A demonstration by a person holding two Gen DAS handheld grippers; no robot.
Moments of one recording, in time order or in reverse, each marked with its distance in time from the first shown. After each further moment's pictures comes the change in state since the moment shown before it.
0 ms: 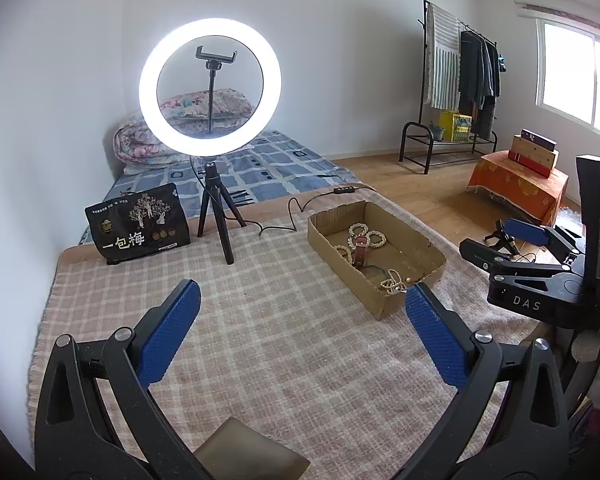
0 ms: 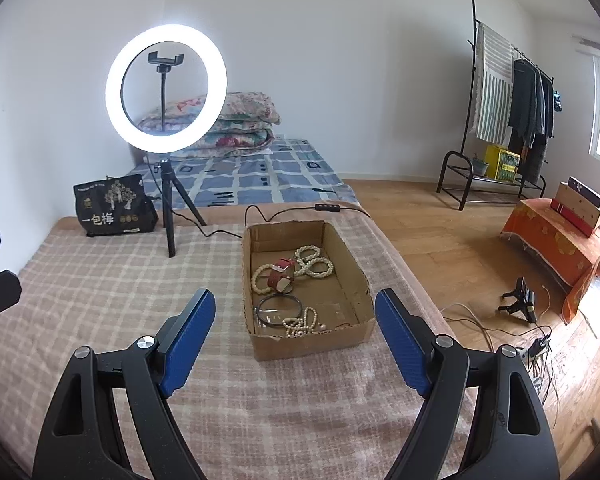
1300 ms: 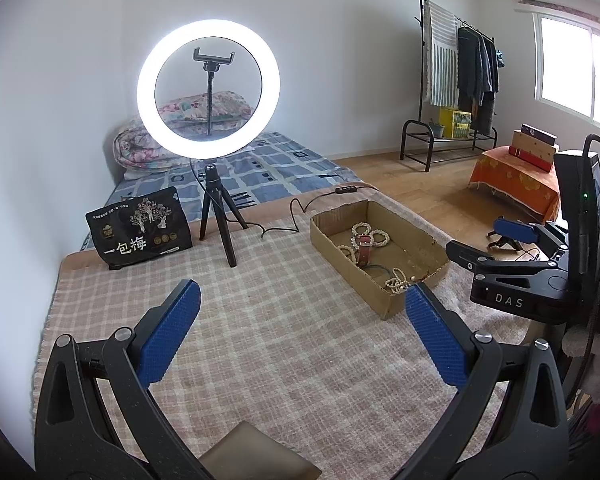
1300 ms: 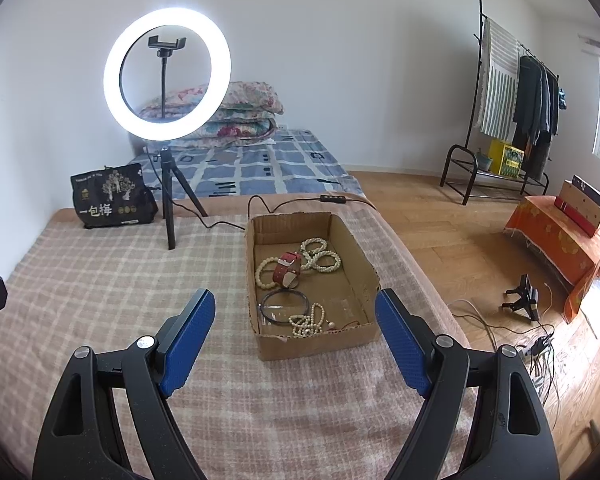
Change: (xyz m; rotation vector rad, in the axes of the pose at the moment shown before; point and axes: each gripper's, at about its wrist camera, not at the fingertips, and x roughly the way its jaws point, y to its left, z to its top) left arm -0.001 0.001 0.001 0.015 -0.011 0.014; right arm 0.018 0.005 -0.001 0.000 0.030 -0.003
